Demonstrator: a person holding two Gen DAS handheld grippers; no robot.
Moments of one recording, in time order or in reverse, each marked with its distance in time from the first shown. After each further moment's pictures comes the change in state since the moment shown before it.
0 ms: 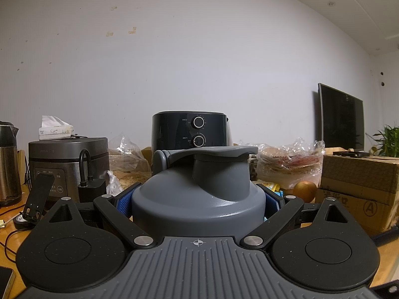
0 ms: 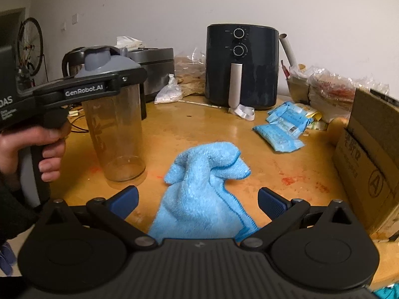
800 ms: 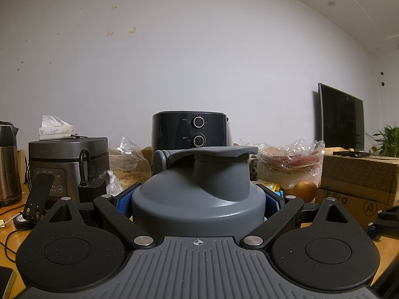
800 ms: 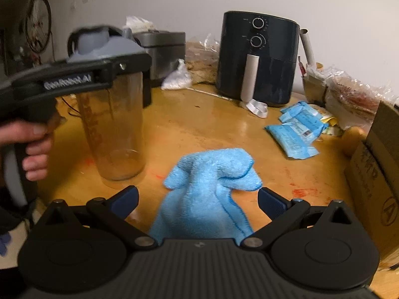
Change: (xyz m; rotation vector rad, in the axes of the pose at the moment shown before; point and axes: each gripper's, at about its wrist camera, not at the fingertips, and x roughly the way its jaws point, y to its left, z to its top) left arm 0.000 0.000 0.001 0.000 0.001 -0.001; right arm 0.036 0.008 0.019 -0.095 0.083 0.010
